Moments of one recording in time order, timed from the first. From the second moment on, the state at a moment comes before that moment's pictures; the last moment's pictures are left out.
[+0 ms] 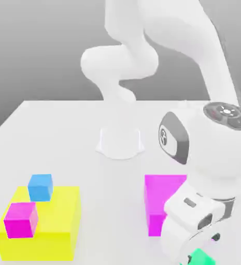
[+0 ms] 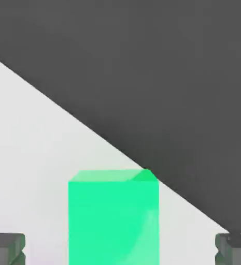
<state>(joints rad) 0.22 0.50 0.07 -2.23 -0.09 2.72 0.50</state>
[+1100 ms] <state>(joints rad) -0.18 0.13 -0.22 -2.32 0.05 2.44 0.40</state>
